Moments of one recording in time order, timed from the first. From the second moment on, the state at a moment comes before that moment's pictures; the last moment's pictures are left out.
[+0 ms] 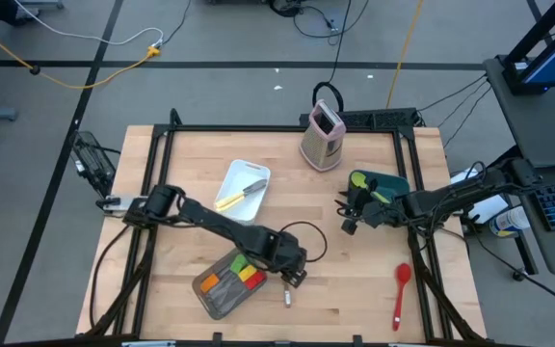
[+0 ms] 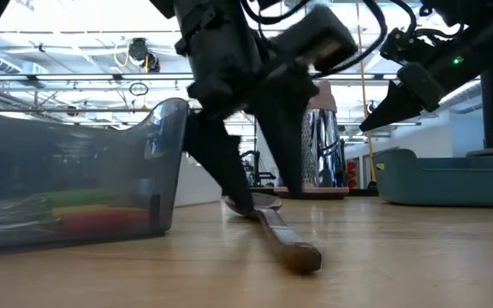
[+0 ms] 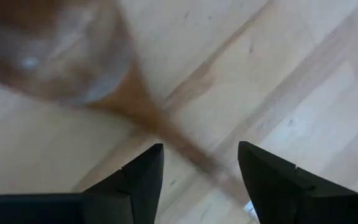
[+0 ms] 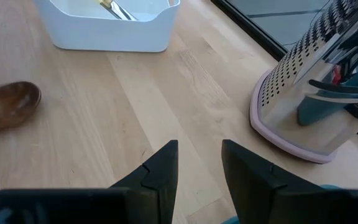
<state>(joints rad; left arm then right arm) -0.29 2.17 1.62 -0.64 0.07 -1.18 0.22 1.01 0.42 -0.10 0.68 0.30</state>
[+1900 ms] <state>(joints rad) -0.15 2.13 1.62 -0.64 -0.14 -0.84 0.22 1.01 0.42 -0.09 0.58 0.30</state>
